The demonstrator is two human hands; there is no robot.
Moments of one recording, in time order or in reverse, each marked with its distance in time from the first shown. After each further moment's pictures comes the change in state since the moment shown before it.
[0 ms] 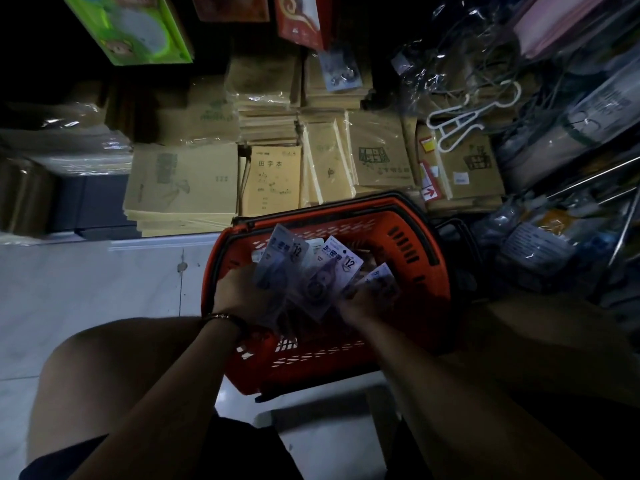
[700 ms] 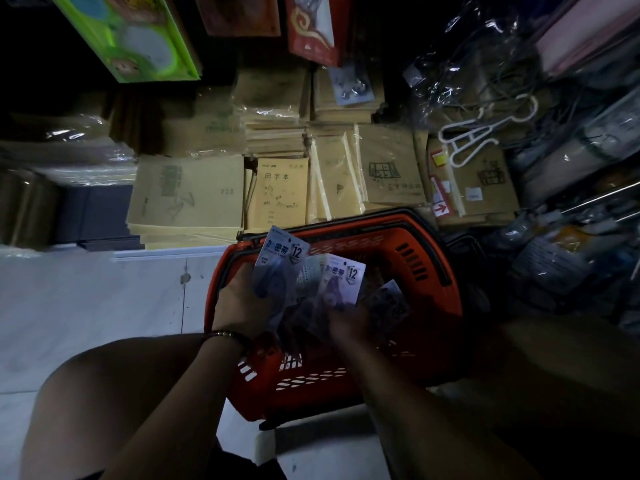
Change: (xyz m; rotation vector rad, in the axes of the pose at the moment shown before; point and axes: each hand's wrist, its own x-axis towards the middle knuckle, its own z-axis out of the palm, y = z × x) left_hand 0.031 -0.018 0.000 -0.174 0.139 0.028; right_hand 0.012 -0.017 0.052 0.495 0.204 0.121
